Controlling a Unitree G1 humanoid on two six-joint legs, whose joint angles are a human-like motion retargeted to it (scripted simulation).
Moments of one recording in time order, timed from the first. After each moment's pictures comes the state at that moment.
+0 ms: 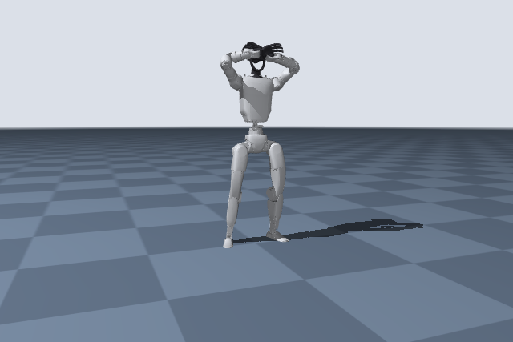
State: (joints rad) left arm -2.01 0.81 -1.23 -0.07 -0.13 -0.33 0.42; right arm -2.10 -1.07 1.40 -0.09 -0.34 -0.28 -0.46; waist 0.02 -0.07 -0.07; left_leg 0.10 0.12 0.36 0.16 -0.29 -0.12; right_leg 0.13 -0.20 -0.30 0.02 -0.26 0.14
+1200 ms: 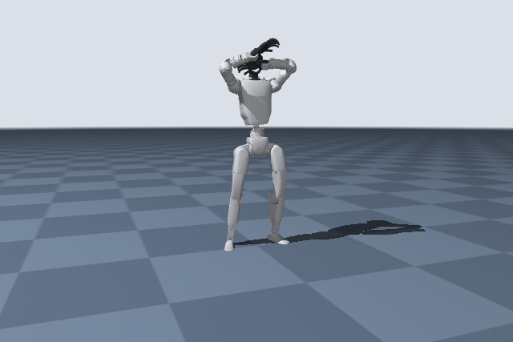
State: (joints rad) left arm -2.06 0.81 -1.40 -0.23 0.21 -0.28 0.35; right arm -1.99 -0.98 1.33 0.08 0.23 -0.31 -0.43; waist 0.05 -0.01 -0.10; left_leg 0.11 0.13 0.38 0.16 -0.29 -0.11; right_leg 0.13 -0.19 -0.28 0.03 -0.26 0.13
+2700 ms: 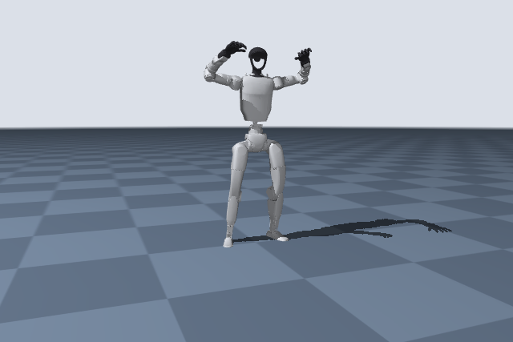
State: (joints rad) left arm -1.89 2.00 -1.40 -0.24 0.06 -0.18 0.10; right arm -1.12 -1.67 0.51 -0.08 0.14 -0.20 -0.01; waist -0.07 -0.07 0.04; left_leg 0.11 0.12 0.37 0.17 -0.30 -0.11; right_leg 0.13 -0.20 -0.28 0.04 -0.27 0.14
